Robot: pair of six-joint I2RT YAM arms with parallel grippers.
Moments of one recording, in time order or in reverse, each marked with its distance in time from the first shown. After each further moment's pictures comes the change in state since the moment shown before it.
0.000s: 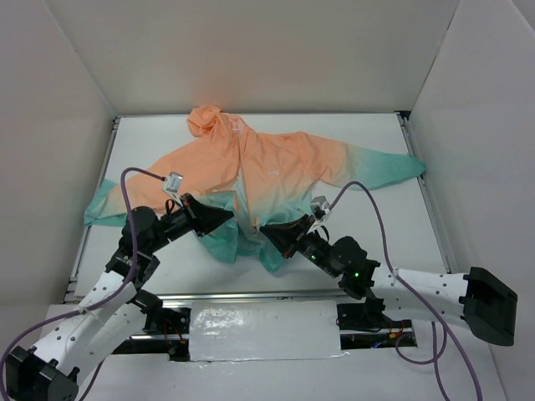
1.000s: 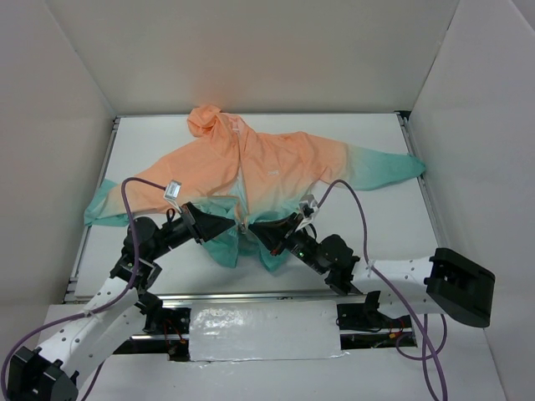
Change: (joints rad) left arm 0.000 -0.044 -0.148 0.162 0.046 -0.237; right arm 0.000 0.270 0.012 0.305 -0.006 0.039
